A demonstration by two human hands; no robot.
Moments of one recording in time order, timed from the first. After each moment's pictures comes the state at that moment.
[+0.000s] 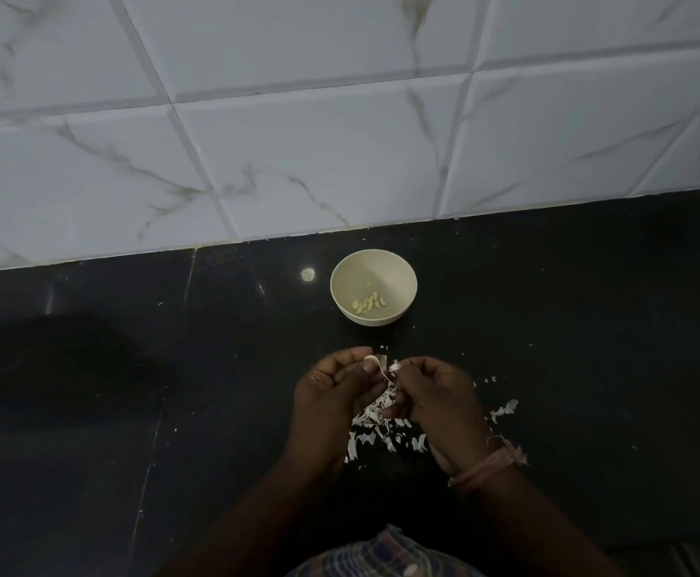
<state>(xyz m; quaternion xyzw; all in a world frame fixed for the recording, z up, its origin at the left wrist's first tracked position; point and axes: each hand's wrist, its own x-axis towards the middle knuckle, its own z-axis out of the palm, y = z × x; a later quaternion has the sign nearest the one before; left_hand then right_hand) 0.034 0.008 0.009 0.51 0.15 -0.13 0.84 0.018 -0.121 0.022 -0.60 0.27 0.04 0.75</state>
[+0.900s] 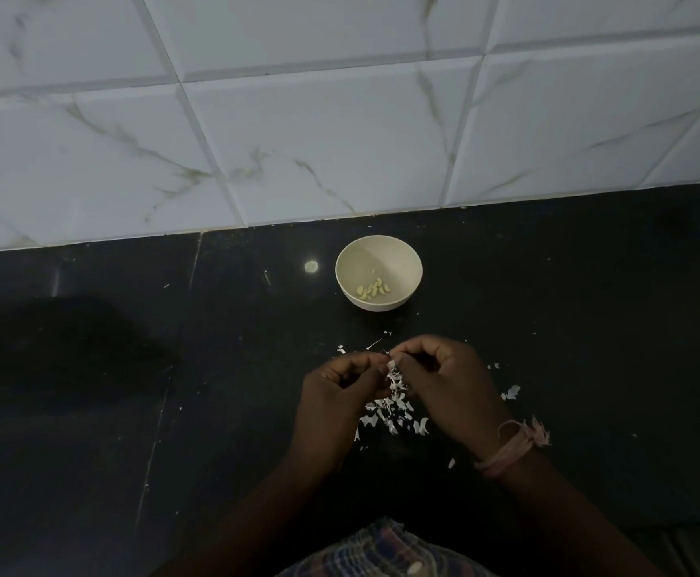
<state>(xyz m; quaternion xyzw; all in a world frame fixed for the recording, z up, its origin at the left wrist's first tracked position) 0.014 0.015 0.009 0.65 0.07 -0.12 0.74 0.011 -0.140 0.030 -0.82 0.09 0.02 0.56</state>
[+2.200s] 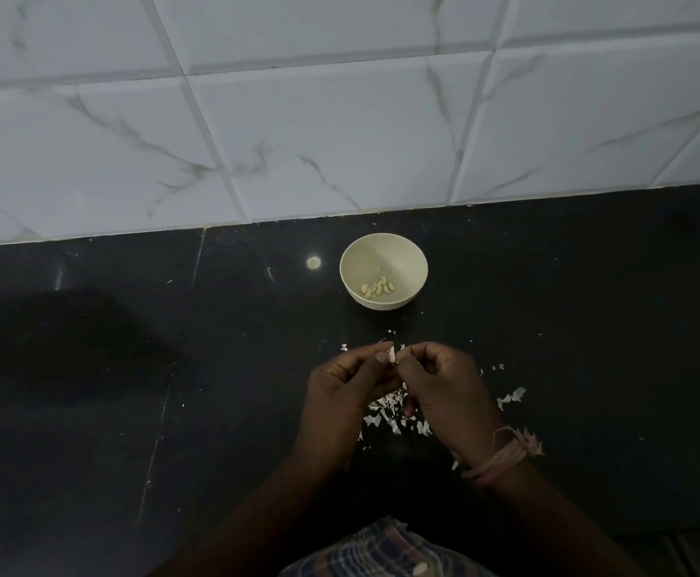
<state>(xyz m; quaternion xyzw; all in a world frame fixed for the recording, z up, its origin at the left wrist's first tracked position) 0.017 0.011 0.006 0.58 0.10 -0.14 0.80 0.010 -0.122 0.031 -0.74 0.17 0.06 0.65</state>
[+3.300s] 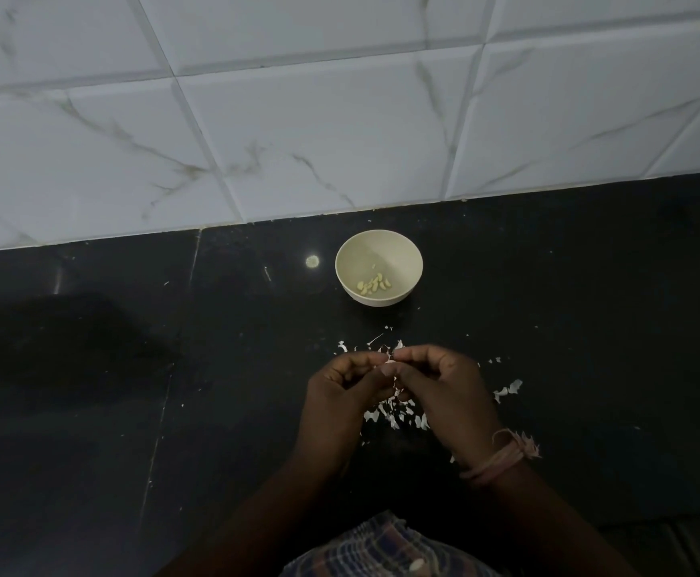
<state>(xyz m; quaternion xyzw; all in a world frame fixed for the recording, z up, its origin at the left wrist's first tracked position) 0.011 0.010 0.008 0.61 0.11 -0.14 0.77 0.002 -0.129 0.014 -0.71 0.19 0.04 0.68</state>
